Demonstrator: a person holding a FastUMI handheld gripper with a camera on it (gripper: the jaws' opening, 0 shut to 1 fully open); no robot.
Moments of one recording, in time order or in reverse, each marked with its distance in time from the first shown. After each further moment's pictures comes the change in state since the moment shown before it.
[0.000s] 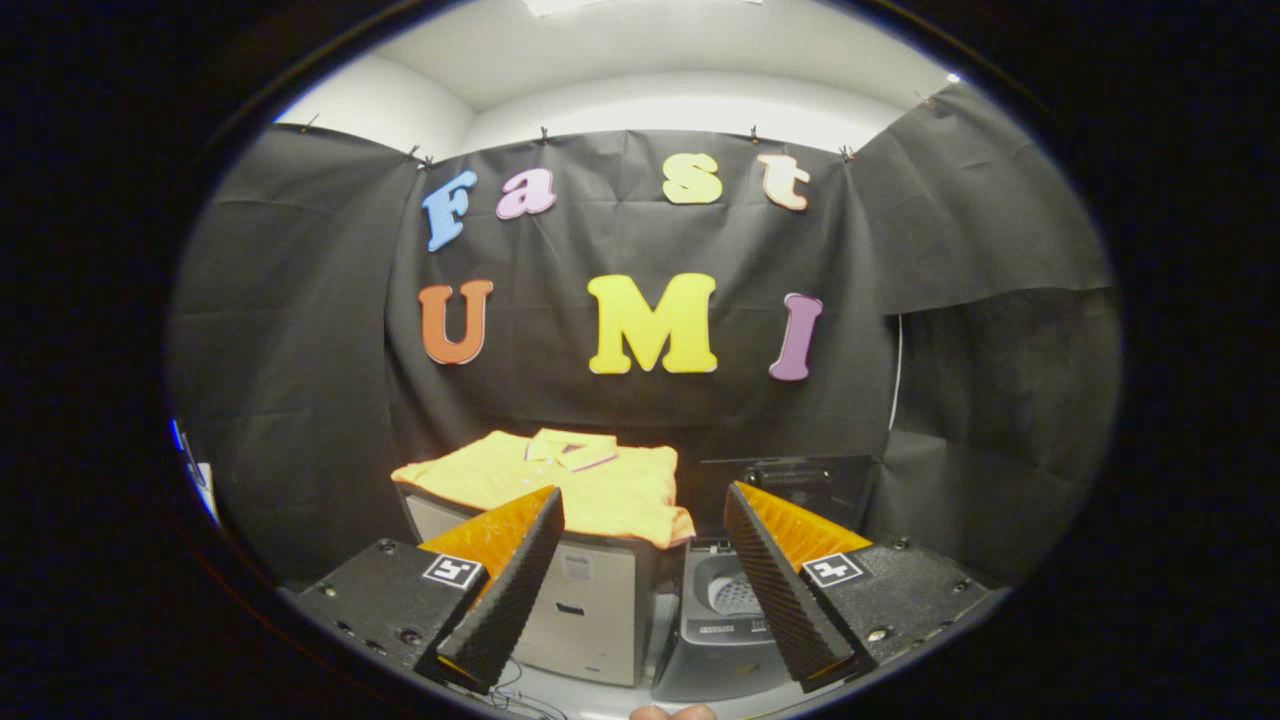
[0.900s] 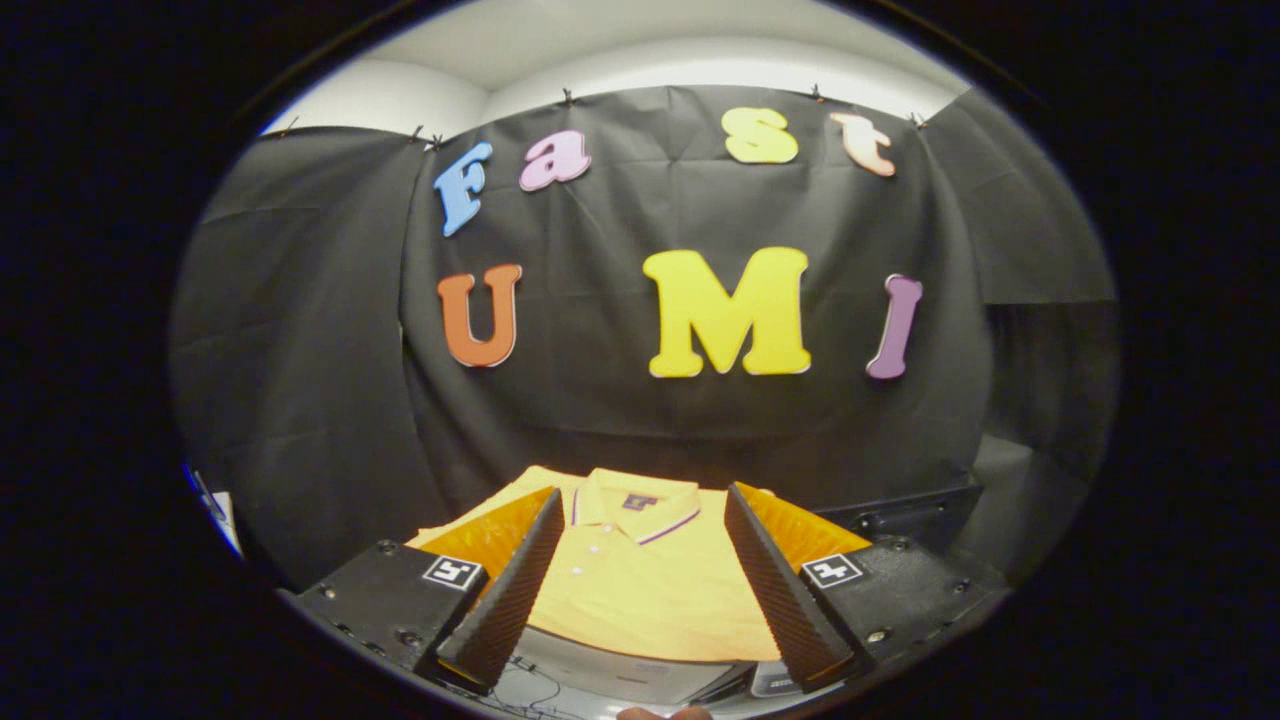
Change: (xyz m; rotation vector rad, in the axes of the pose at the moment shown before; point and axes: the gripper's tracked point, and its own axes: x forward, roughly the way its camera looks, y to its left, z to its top) arm 0.193 0.089 0.030 0.018 0.195 0.180
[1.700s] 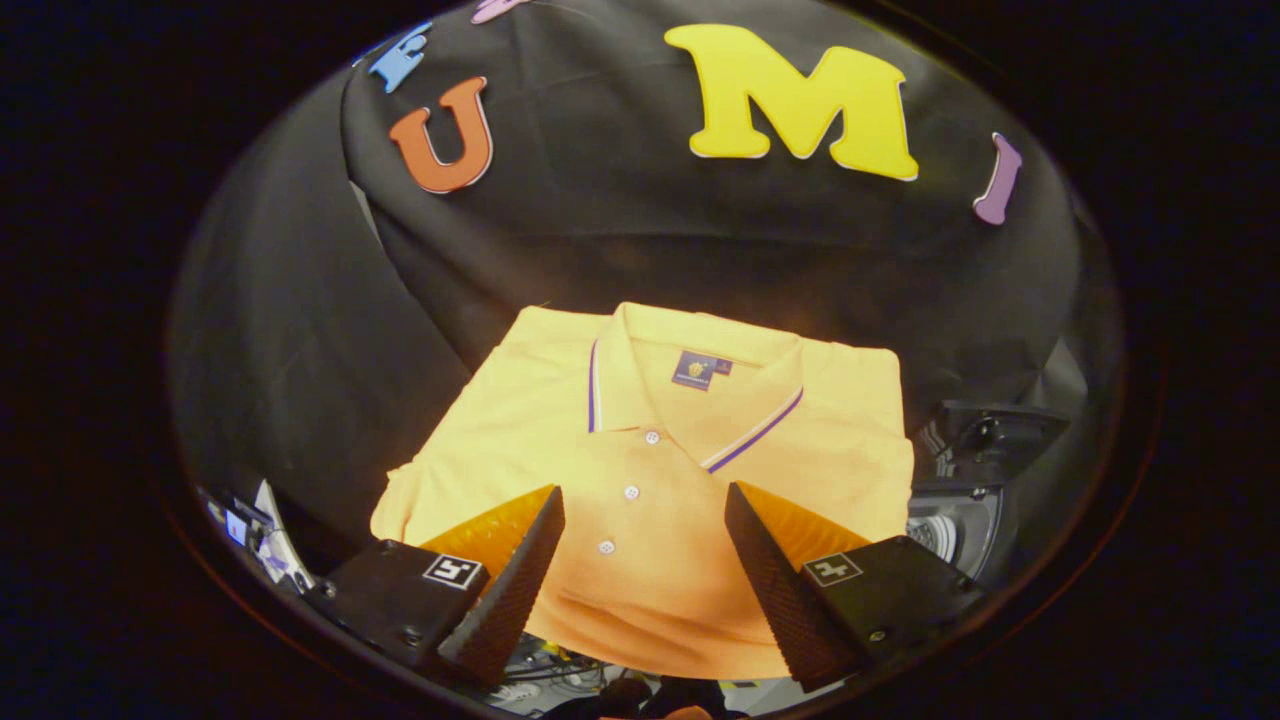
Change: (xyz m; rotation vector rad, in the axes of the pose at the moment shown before) arm 0.118 0.028 -0.074 0.078 0.688 0.031
